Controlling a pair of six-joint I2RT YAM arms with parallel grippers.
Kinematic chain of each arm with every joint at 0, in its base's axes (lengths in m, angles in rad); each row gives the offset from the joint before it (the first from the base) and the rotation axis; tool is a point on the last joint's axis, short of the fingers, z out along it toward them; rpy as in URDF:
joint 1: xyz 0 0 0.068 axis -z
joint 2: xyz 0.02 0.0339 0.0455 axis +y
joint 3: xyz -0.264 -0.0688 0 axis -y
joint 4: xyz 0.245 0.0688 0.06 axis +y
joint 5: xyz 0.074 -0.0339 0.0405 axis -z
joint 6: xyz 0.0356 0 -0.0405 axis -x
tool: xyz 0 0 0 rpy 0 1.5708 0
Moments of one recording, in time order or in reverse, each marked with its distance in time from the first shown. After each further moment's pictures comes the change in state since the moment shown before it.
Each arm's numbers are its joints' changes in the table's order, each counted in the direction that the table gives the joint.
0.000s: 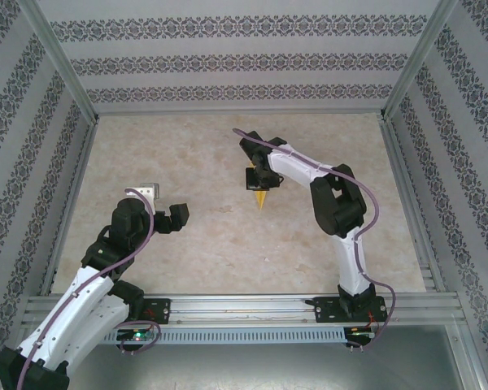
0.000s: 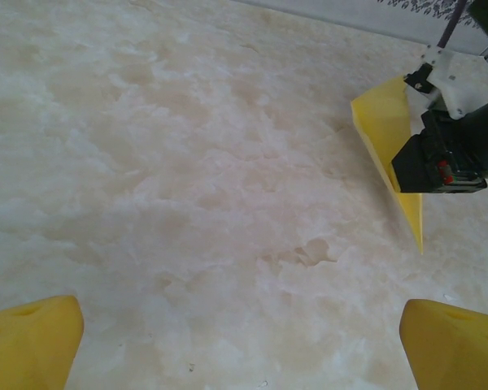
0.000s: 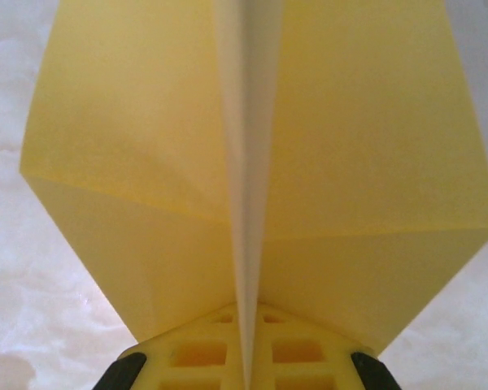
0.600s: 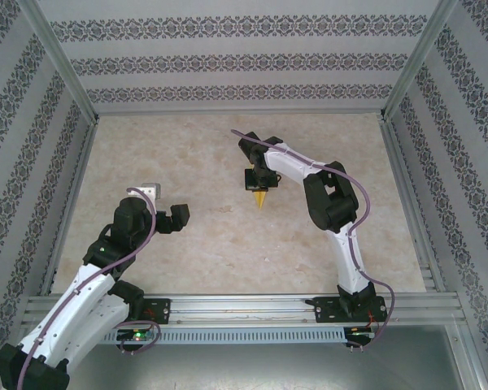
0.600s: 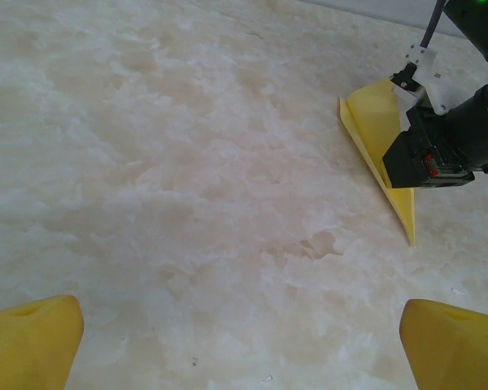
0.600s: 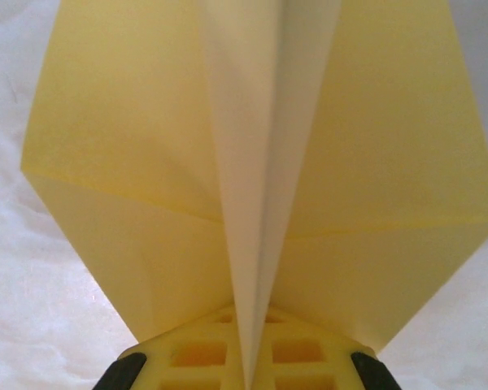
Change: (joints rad) left arm 0.000 0.026 0.000 0.003 0.000 0.000; right arm 0.006 0.081 0.068 0.034 -0.020 0.016
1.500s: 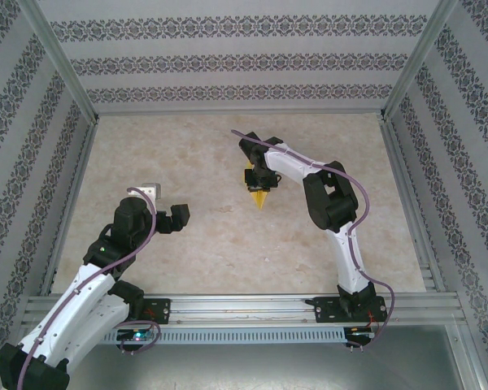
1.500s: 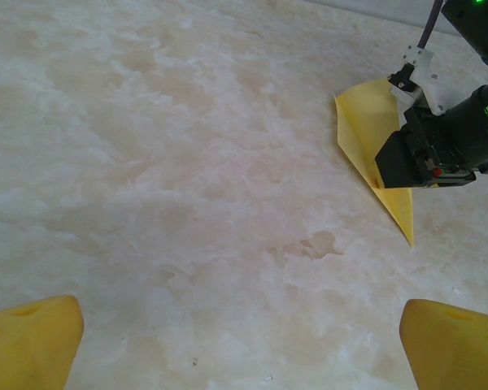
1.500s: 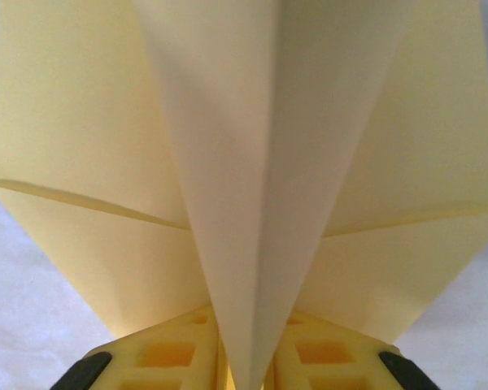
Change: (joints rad) left arm 0.000 0.001 0.000 0.000 0.000 0.000; right arm 0.006 0.007 -0.004 -0.016 -0.013 0.006
